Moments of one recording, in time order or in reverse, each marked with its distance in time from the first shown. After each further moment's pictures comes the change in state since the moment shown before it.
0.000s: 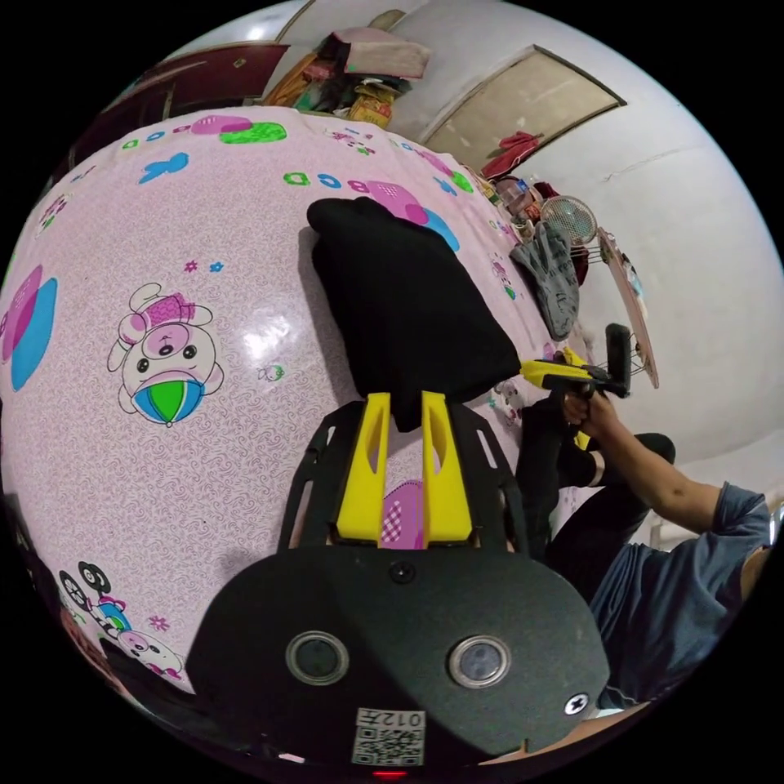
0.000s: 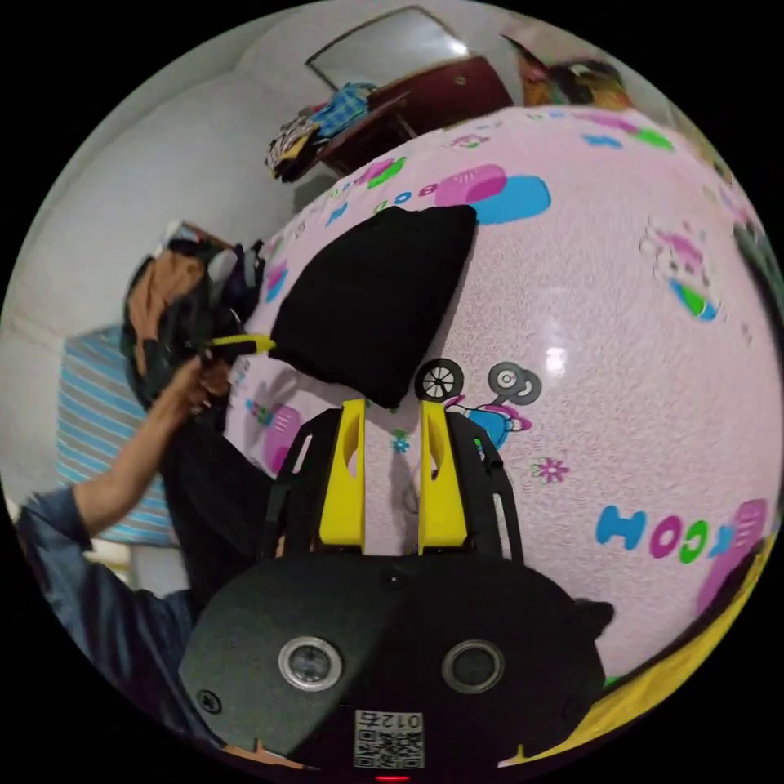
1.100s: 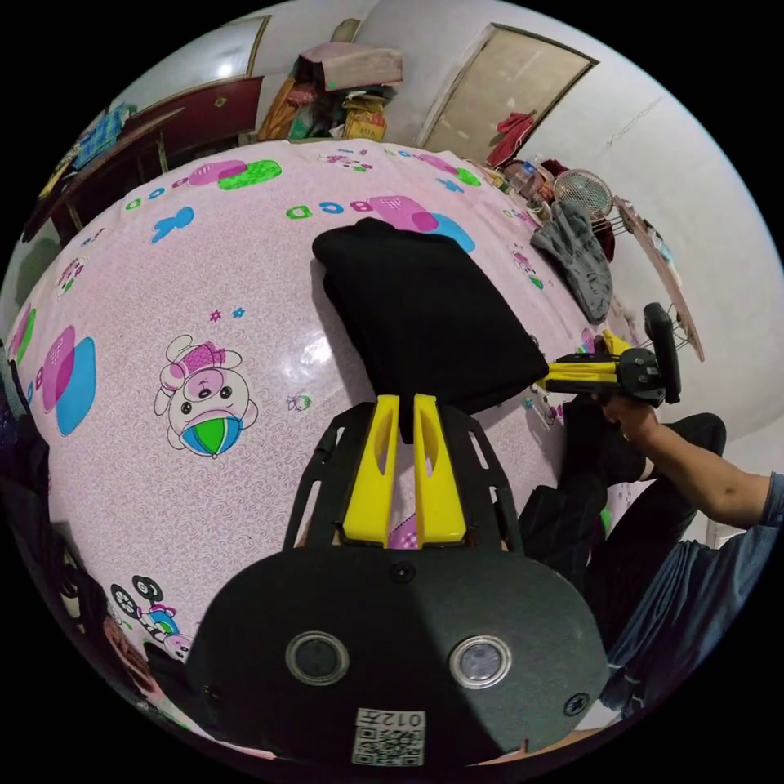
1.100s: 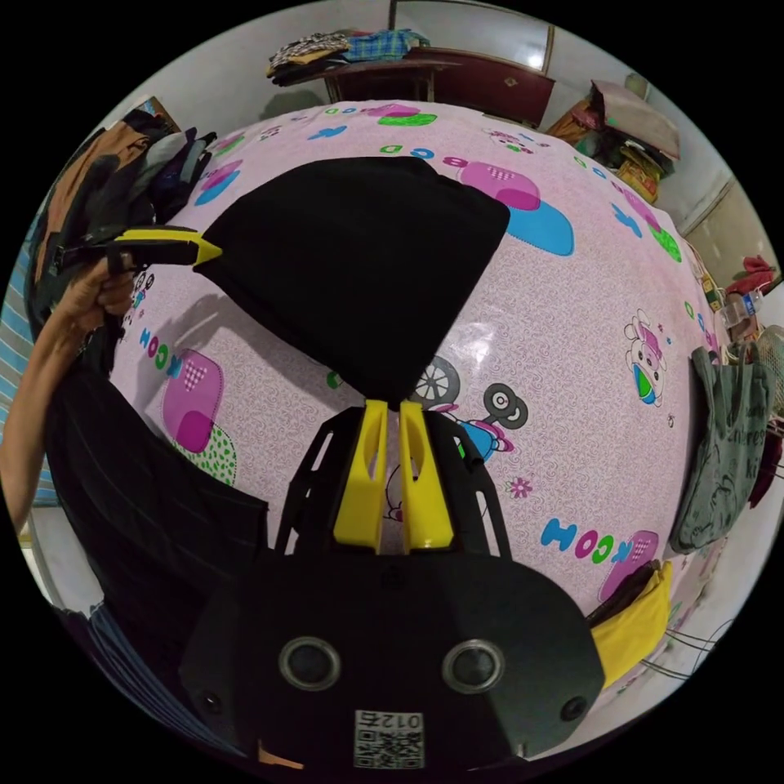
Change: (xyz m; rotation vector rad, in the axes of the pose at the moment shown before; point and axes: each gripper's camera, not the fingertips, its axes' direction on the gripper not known) left arm 0.059 0.015 0.000 0.027 -0.224 0.115; right arm -0.126 0.020 0.097 -0.182 0.362 -0.138
